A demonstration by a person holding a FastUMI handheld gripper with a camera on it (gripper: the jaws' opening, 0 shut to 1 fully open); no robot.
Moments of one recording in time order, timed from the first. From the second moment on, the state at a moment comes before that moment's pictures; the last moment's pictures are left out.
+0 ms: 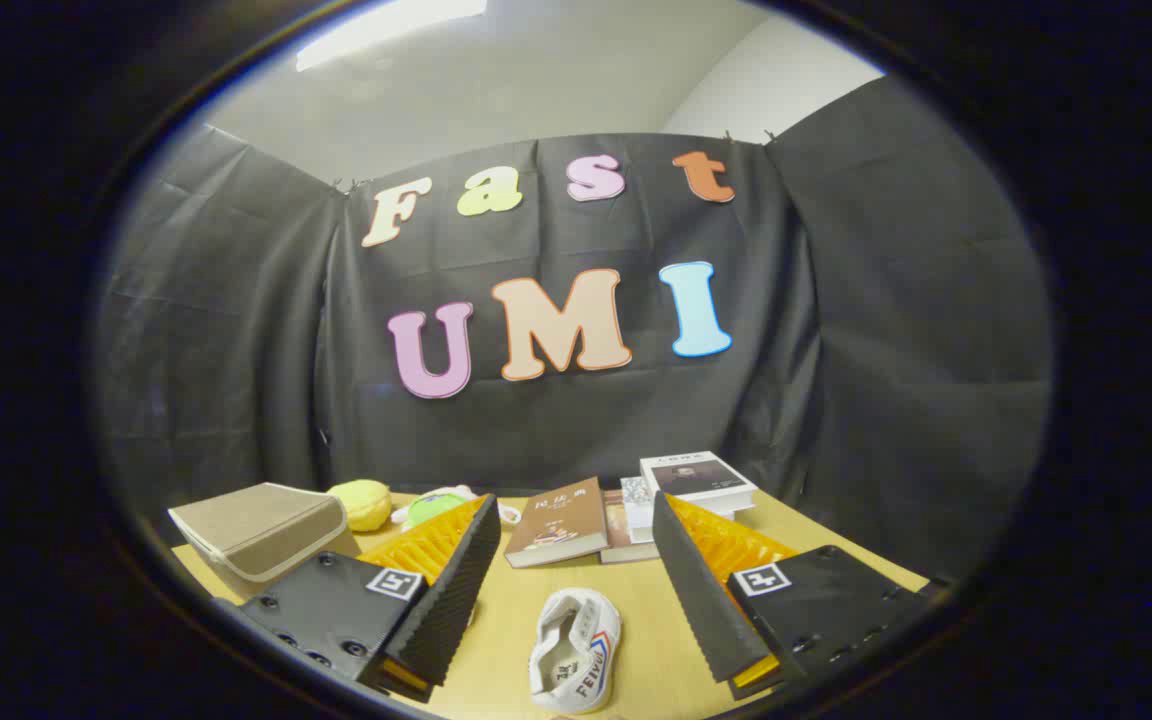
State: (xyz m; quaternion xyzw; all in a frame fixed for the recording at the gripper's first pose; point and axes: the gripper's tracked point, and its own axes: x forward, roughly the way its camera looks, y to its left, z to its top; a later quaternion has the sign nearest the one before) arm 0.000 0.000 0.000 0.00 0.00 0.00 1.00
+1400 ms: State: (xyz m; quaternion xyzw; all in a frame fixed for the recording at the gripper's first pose) arm -0.005 0.076 -0.048 0.21 0.06 0.07 0.97
